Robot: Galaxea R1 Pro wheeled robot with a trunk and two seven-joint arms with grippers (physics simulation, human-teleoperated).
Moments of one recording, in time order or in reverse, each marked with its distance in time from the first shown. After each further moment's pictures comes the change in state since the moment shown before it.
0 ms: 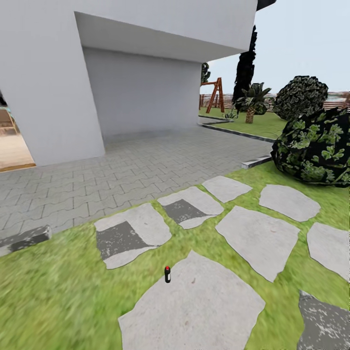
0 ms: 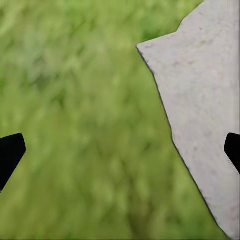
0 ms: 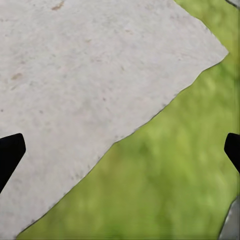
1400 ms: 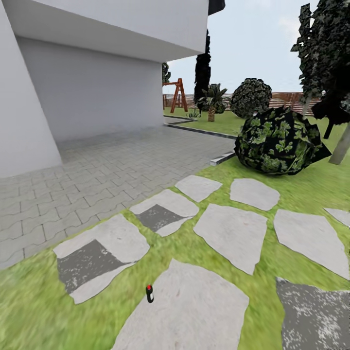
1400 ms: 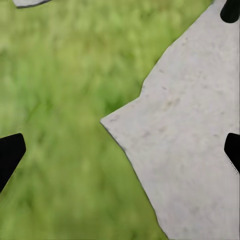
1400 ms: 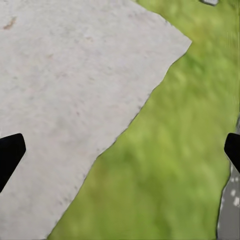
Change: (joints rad) left arm 0.000 0.000 0.000 0.000 0.001 0.001 0.009; right arm 0.000 0.000 0.000 0.002 0.001 0.000 -0.001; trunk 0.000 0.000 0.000
